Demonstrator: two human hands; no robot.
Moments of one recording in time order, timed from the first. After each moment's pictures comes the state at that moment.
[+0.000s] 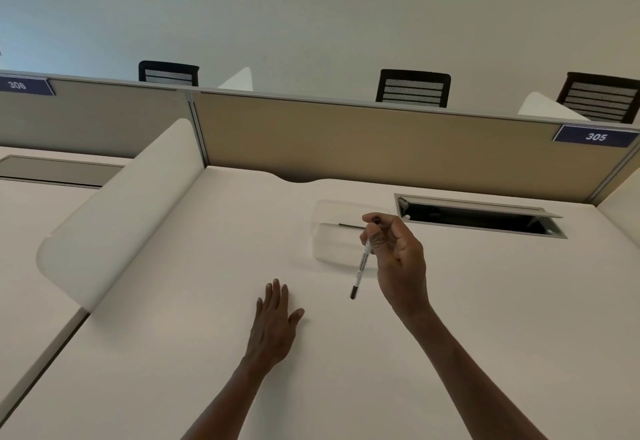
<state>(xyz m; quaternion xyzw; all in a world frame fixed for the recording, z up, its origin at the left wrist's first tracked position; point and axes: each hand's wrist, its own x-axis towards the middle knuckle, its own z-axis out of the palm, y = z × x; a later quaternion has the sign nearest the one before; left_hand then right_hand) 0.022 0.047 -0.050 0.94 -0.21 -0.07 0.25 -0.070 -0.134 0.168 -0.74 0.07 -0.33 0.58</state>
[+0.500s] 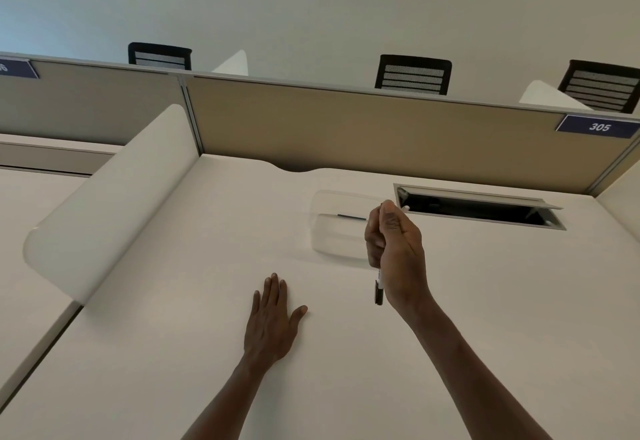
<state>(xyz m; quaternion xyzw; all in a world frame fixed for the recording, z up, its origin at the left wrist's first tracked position) 0.019 0.047 -0.060 0.96 -0.20 -0.06 0.17 -0.067 -0.124 0.185 -0.66 0.07 -0.25 0.70</state>
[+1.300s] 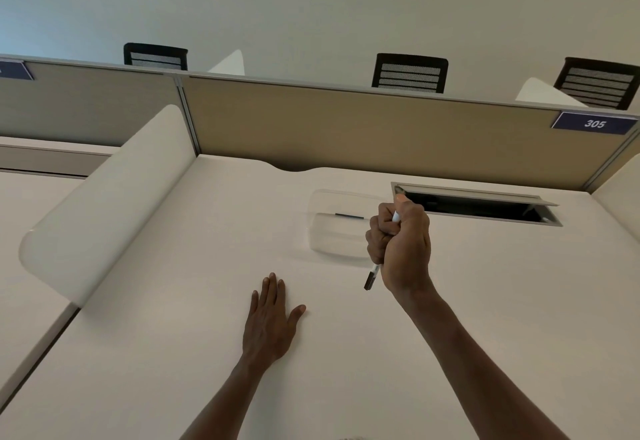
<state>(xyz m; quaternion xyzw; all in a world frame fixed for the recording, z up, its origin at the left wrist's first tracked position) 0.018 0.048 -0.062 0.96 -0.21 -0.04 0.19 -0.065 -0.123 0.208 -0.60 0.09 -0.26 0.75</state>
